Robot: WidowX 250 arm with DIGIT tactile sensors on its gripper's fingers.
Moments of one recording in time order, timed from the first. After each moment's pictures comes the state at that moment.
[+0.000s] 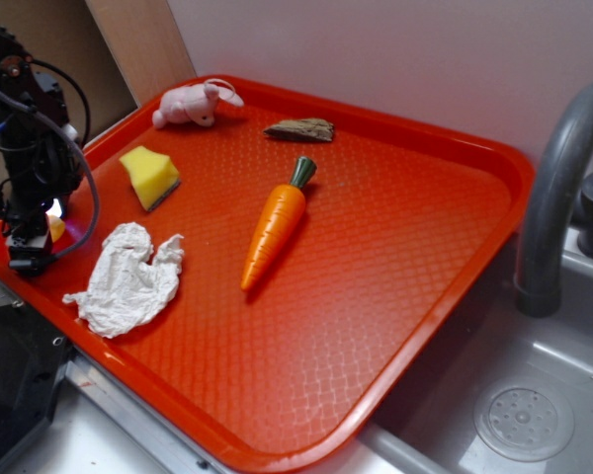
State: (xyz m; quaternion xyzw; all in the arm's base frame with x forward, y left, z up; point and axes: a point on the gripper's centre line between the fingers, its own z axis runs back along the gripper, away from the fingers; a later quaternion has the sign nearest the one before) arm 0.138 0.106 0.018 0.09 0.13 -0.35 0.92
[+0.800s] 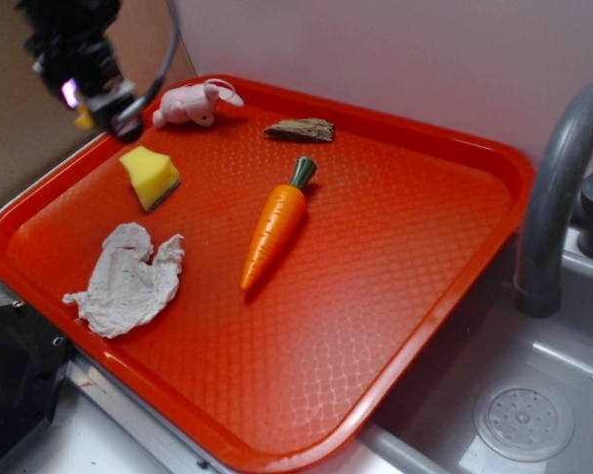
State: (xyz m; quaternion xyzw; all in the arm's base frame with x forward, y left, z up) arm 0.212 -0.004 0.144 0.05 0.01 0.00 1.00
